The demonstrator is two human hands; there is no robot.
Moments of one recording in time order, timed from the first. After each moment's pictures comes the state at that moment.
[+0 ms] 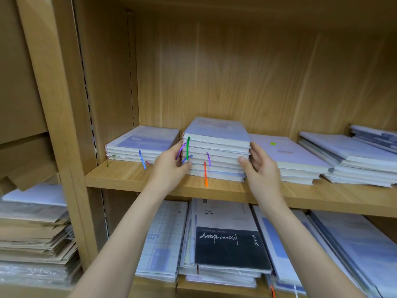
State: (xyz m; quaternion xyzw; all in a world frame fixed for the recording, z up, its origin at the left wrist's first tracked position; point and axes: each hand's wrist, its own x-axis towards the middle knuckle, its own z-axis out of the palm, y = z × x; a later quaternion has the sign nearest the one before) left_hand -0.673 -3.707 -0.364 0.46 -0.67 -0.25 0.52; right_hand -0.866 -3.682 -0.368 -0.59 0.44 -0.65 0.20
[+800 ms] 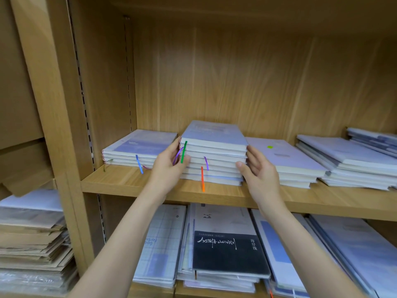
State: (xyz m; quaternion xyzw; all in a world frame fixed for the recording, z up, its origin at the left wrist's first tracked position) left_hand -0.679 -3.710 -0.360 0.38 -0.64 -0.33 0.58; right_hand -0.871 -3.682 -0.365 -0.59 0.45 -0.63 0.22
